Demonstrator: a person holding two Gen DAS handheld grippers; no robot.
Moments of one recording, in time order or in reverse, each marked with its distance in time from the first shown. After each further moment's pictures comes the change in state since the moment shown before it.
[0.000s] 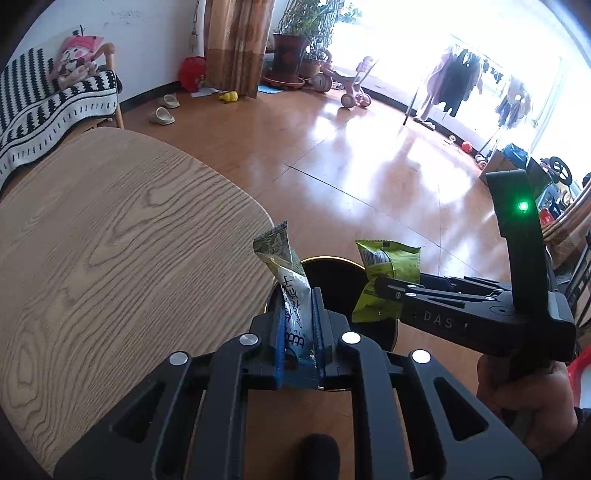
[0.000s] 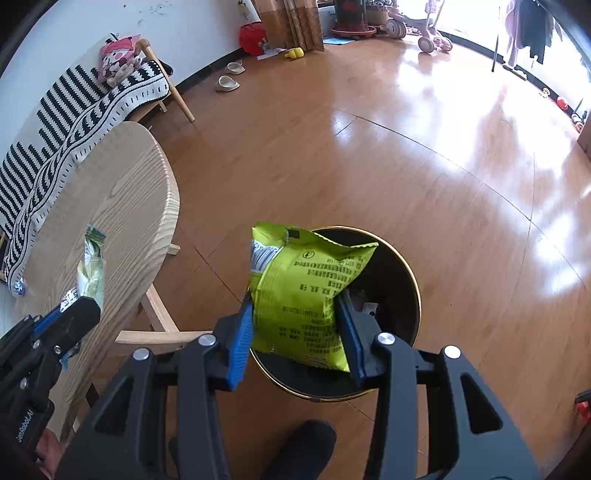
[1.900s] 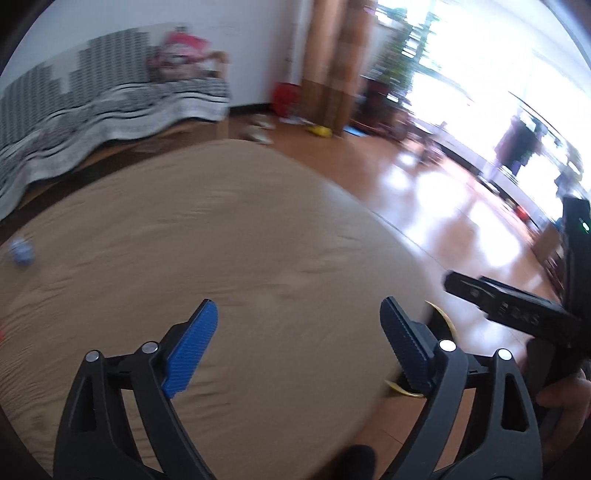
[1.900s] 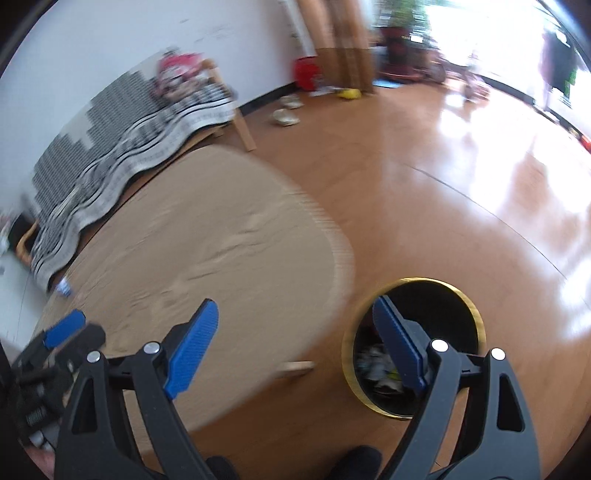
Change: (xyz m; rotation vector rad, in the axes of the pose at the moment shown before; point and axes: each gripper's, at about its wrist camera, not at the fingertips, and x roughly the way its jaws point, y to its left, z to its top) left arm -0.137 0.166 -0.033 -0.260 -0.156 0.252; right arm -0.047 0.168 0.008 -0.170 -0.137 0.167
